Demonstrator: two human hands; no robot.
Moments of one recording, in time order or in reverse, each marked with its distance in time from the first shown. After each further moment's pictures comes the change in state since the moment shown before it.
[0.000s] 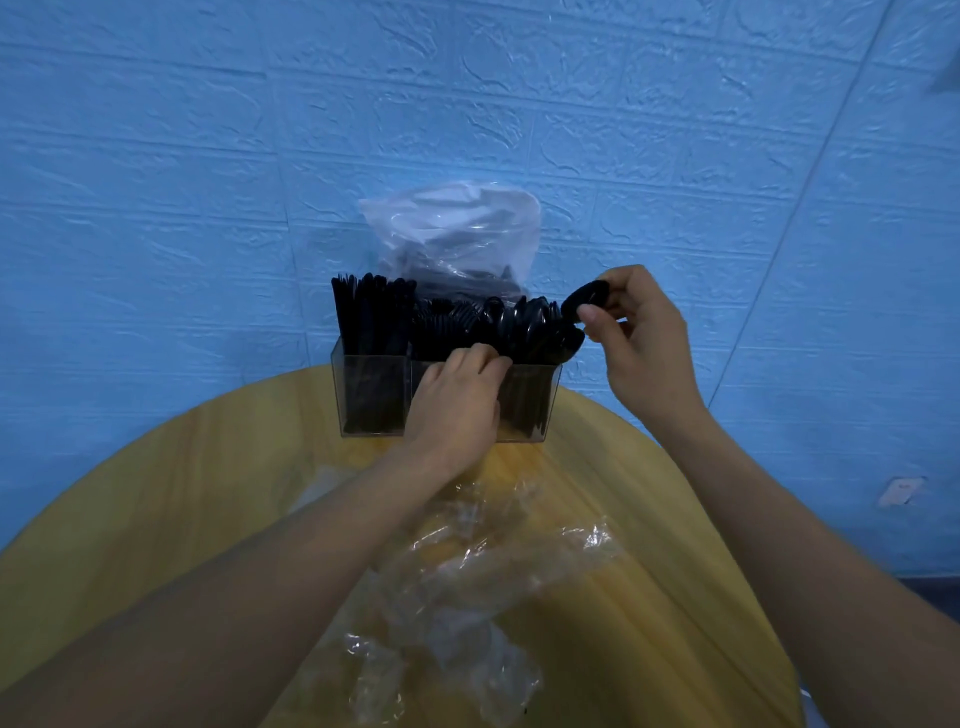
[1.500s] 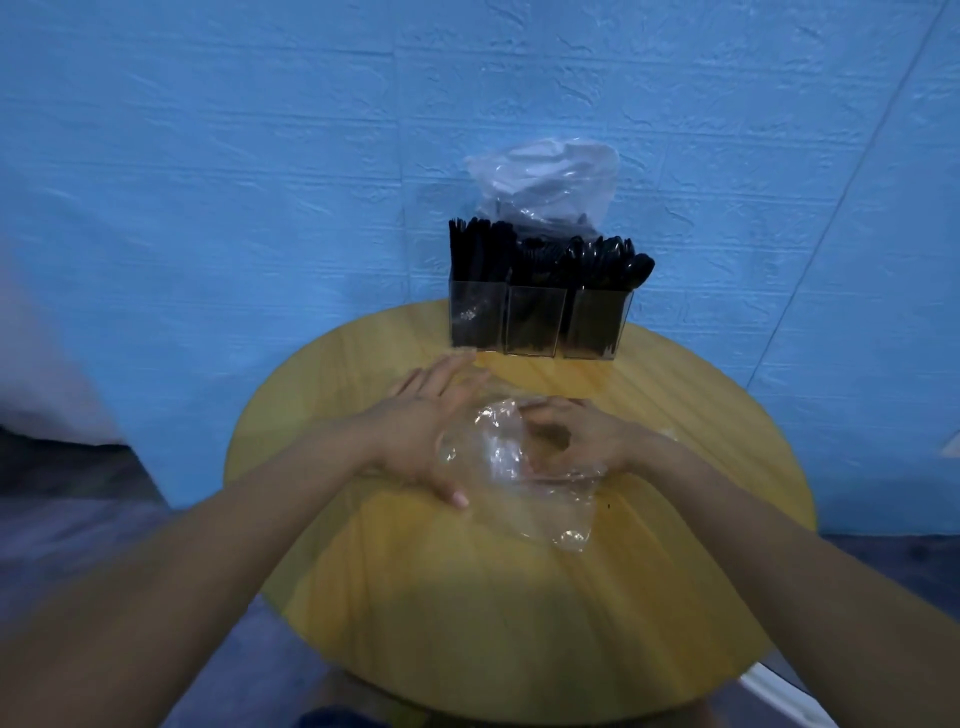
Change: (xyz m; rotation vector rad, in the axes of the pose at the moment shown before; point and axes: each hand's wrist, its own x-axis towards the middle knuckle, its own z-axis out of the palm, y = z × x) left_hand -0.162 -0.066 -0.091 -0.002 -0.596 0.077; right_hand -0.132 -0.033 0.064 -0.503 -1.126 0.164
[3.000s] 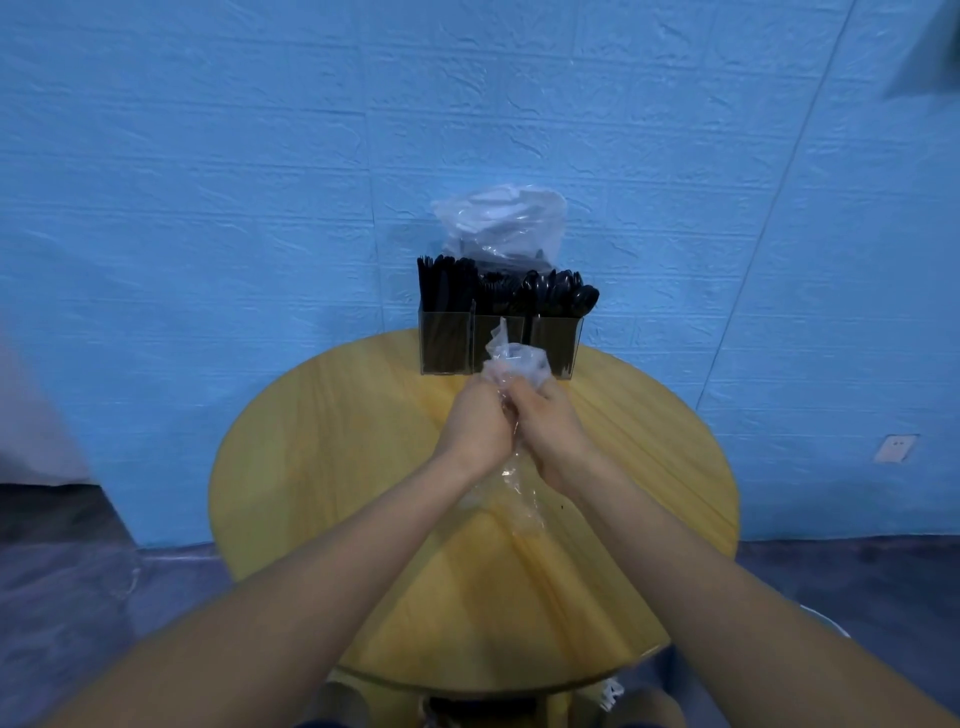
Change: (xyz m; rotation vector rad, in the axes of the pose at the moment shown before) left_hand 0.021 0.115 -0.021 -0.708 0.548 -0.224; right_hand -0.036 -0.077 -0.014 1.178 0.661 0.036
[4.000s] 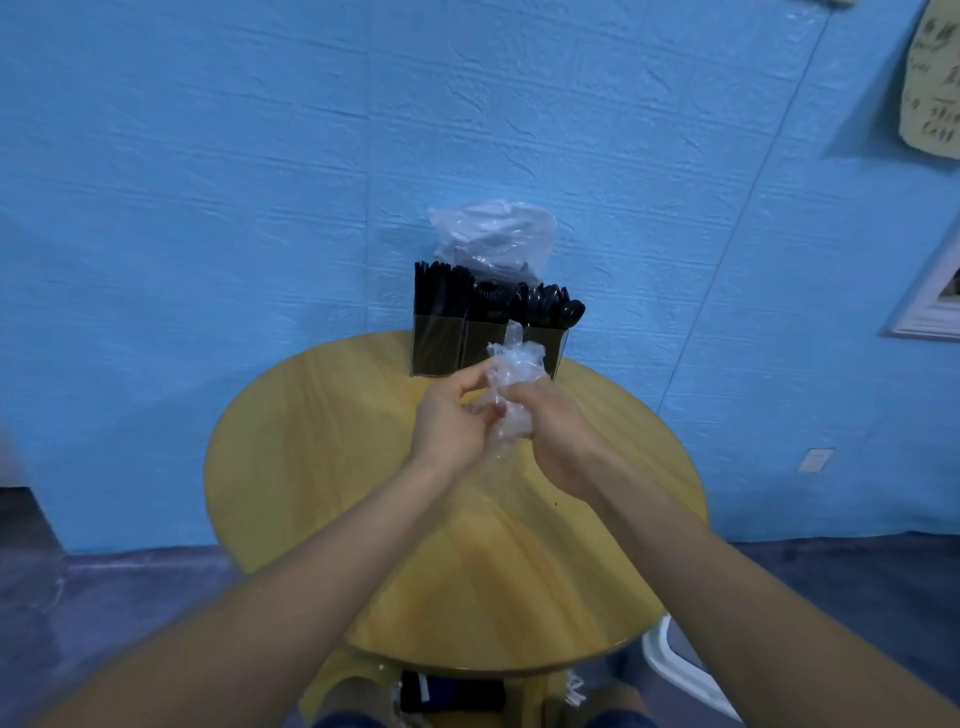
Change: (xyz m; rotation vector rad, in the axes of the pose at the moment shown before) left_hand -0.022 -0.013 -0.029 -0.565 0.061 -0.093; right_hand -0.026 -0.032 0.009 -0.025 -0.051 0.183
